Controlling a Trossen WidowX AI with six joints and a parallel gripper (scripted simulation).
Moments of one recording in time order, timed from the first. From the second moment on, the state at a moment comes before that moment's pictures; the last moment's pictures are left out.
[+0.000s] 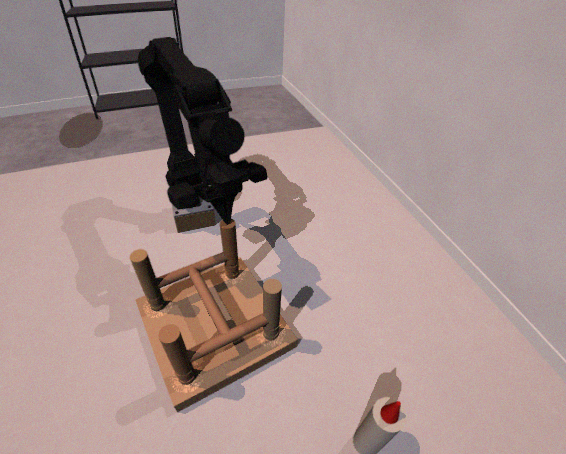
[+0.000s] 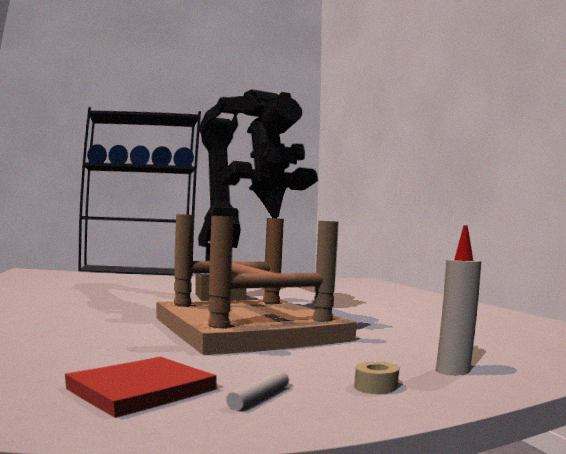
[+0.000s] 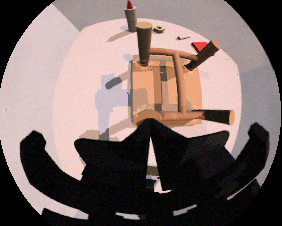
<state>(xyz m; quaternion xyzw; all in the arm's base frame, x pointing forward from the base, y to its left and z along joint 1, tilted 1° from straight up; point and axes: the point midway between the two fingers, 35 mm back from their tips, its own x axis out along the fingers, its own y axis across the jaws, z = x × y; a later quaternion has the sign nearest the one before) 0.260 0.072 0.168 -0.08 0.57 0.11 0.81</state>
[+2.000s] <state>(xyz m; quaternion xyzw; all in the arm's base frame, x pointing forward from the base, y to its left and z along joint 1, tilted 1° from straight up) 0.259 0.071 0.190 -0.08 0.57 0.11 0.81</state>
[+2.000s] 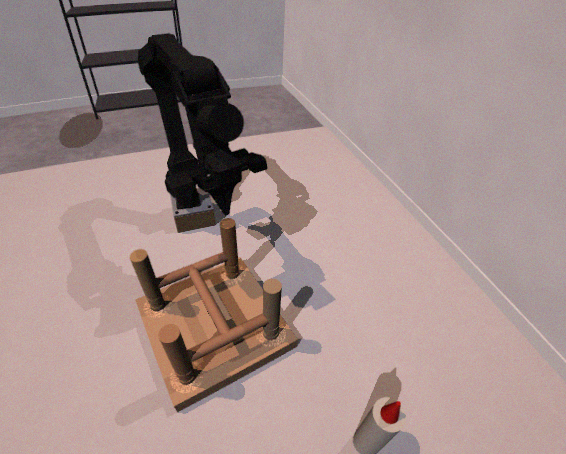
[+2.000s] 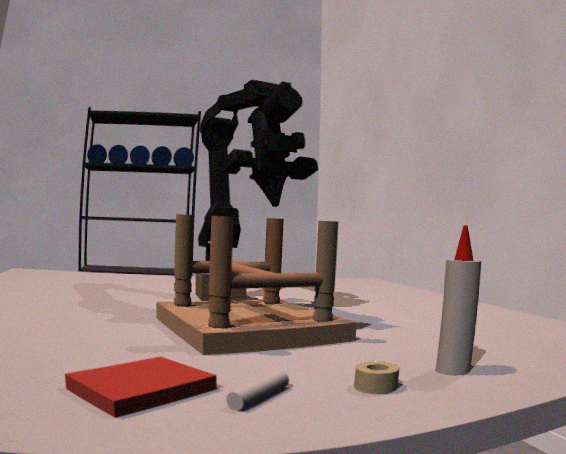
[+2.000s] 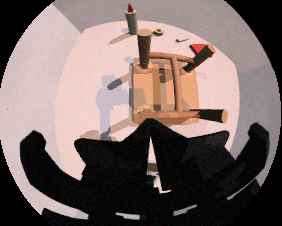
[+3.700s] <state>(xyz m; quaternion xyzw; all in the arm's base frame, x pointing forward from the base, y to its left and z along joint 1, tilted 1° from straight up) 0.306 -0.098 0.171 0.10 0.60 -0.12 0.79</state>
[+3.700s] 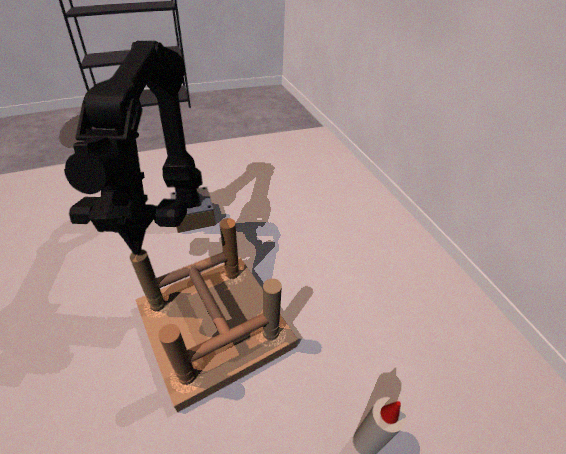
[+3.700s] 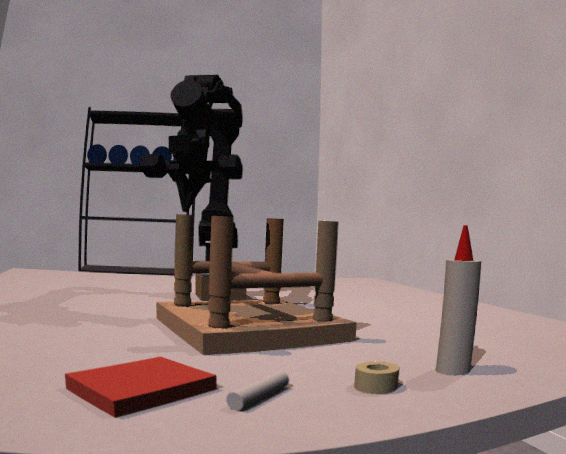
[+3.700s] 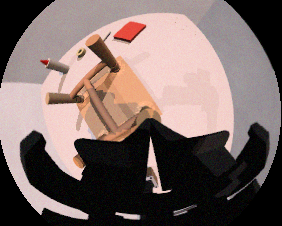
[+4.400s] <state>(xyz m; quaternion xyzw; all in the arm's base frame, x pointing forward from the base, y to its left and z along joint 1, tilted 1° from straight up) 0.306 -0.097 0.167 0.09 0.59 -0.12 0.79</state>
